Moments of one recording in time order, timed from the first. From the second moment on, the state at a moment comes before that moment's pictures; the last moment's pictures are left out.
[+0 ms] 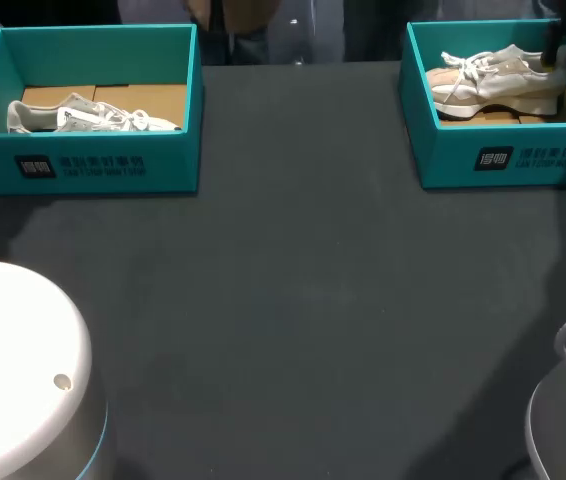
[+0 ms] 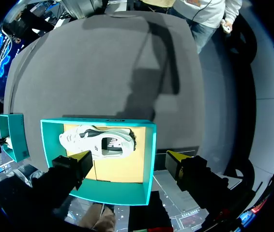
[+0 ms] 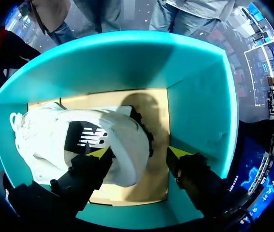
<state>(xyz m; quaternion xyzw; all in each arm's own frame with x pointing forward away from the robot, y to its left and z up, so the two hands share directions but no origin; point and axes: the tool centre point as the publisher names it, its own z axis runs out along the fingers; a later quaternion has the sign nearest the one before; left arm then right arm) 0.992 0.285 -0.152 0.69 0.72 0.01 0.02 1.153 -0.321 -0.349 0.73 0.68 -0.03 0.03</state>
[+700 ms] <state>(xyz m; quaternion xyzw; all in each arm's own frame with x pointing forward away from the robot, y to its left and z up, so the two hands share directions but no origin) 0.992 0.285 -0.152 0.69 0.72 0.01 0.02 1.162 -0.319 -0.371 0.74 0.67 -0.03 0.01</state>
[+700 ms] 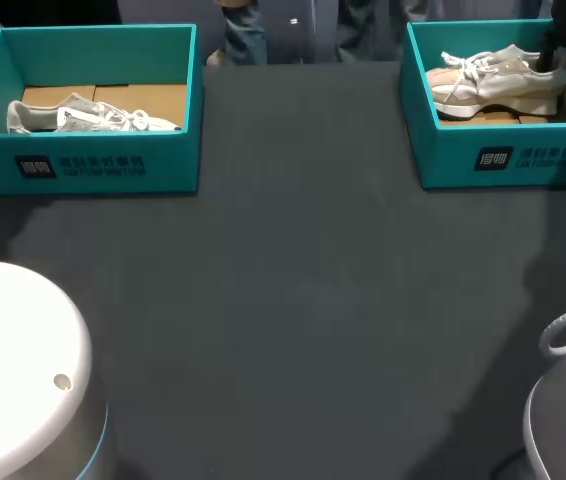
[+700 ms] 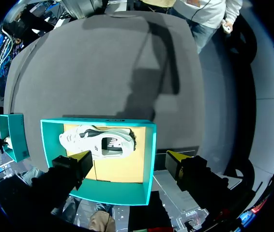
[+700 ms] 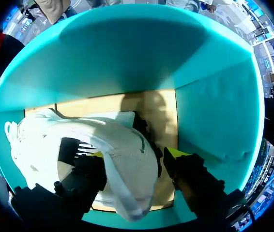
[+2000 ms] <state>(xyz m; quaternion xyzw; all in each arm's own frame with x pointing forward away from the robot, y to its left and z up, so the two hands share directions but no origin) 0.992 0.285 -0.152 0.69 0.72 0.01 0.02 1.158 -0.331 -0.357 0.74 0.67 -0.04 0.01</state>
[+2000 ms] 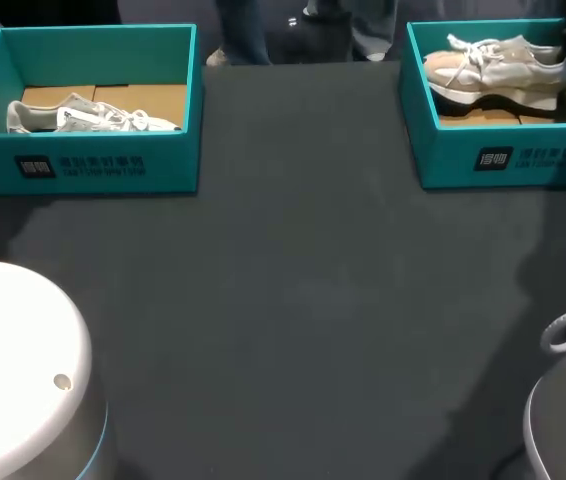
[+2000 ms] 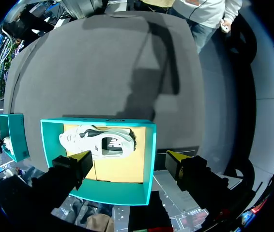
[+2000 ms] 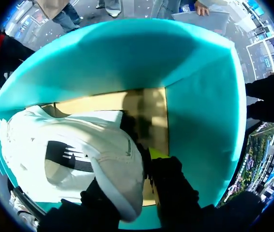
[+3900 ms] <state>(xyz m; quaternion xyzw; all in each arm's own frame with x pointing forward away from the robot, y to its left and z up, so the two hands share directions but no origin) 0.992 0.285 -0.152 0.69 0.72 0.01 0.02 1.133 -0.331 -0.145 0.70 0.71 -0.05 0.05</state>
